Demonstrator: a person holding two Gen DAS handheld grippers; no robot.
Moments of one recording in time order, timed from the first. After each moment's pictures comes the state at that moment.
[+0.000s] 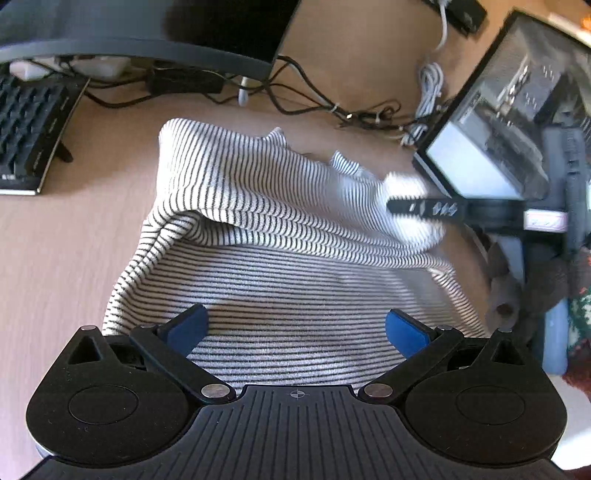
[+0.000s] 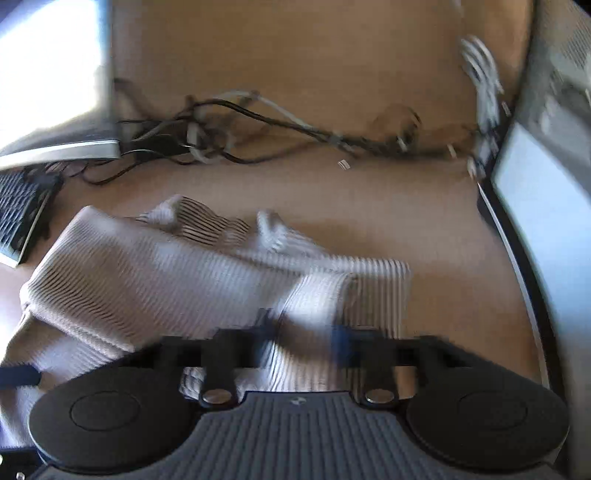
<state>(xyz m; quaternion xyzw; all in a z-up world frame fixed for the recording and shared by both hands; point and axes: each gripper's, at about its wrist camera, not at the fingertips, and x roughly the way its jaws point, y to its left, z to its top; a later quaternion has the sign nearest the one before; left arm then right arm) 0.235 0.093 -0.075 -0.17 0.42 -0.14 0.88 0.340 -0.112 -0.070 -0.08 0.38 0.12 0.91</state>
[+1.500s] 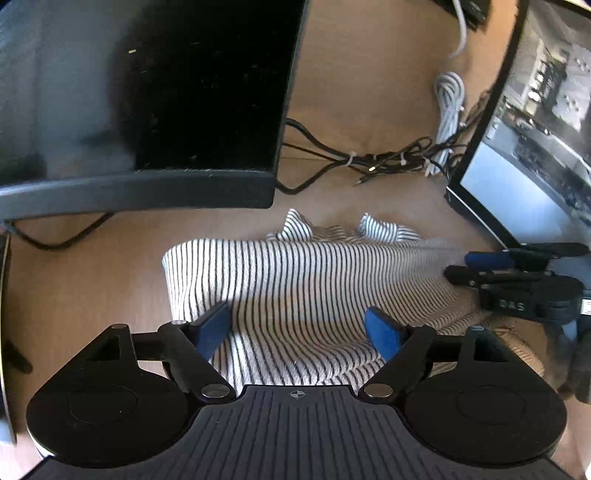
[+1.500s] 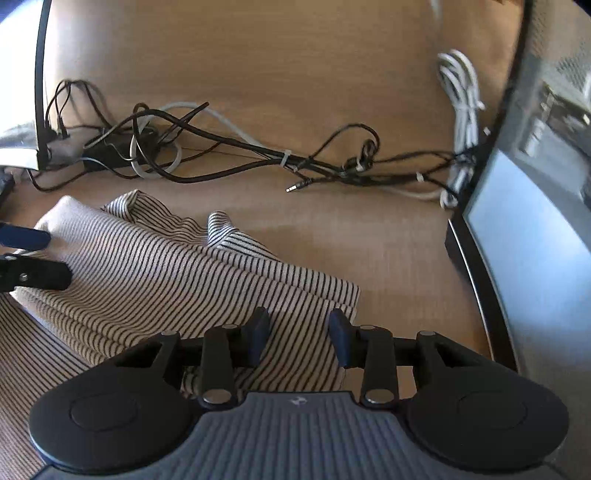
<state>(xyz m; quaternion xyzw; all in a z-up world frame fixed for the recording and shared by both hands) 0.356 0.082 -0.058 -0.06 0.38 -0.14 0.91 0.398 -0.143 -0.097 -0.11 0.36 0.09 0.92</state>
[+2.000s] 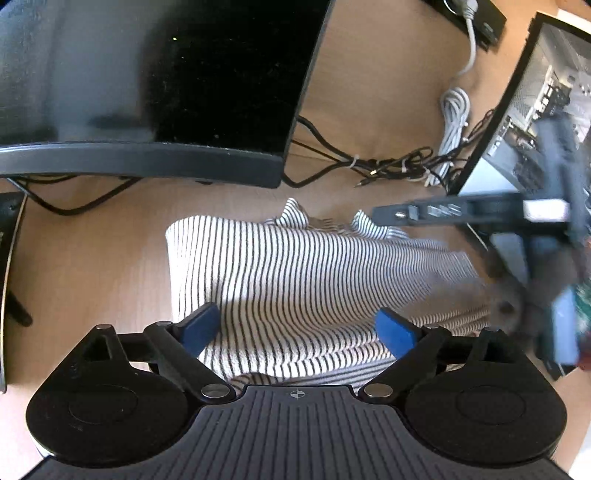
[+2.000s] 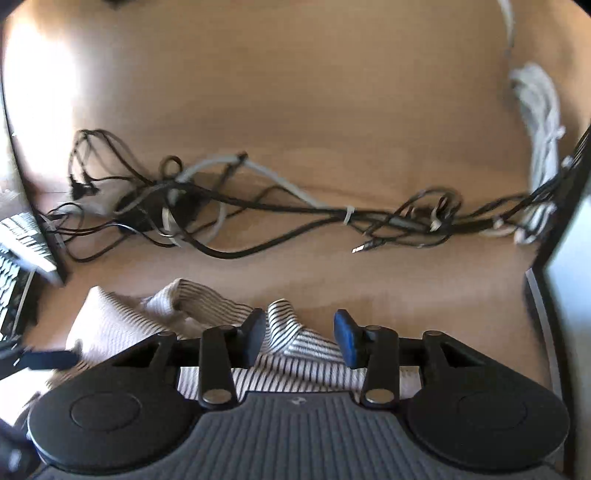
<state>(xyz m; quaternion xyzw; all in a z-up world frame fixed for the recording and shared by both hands) 0.340 0.080 -0.056 -0.10 0.38 -0.13 0.91 0.467 -0.116 -0.074 -0.01 0.39 0.16 0.91</state>
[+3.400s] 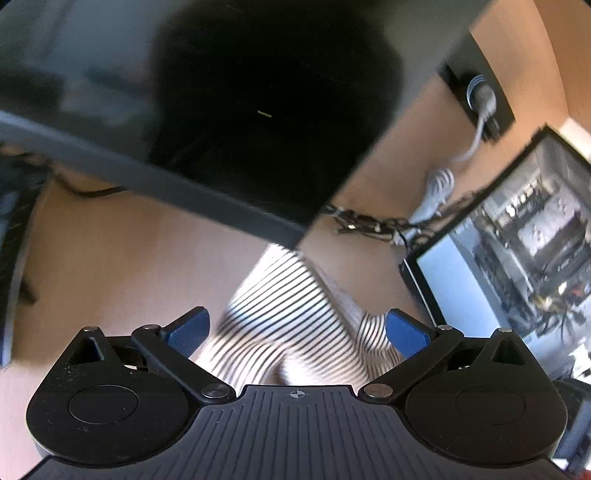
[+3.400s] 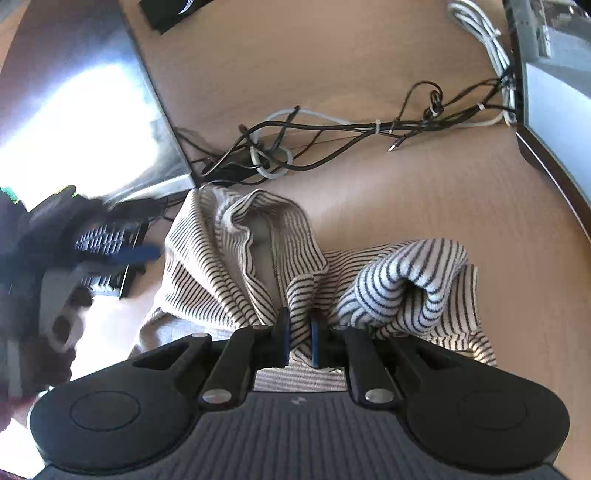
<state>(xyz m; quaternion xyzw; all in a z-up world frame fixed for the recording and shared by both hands) 0.352 0.126 -0.037 -0.25 0.37 -0.17 0.88 0.305 -0.151 -0.072 0.10 0.40 0.22 0.89</state>
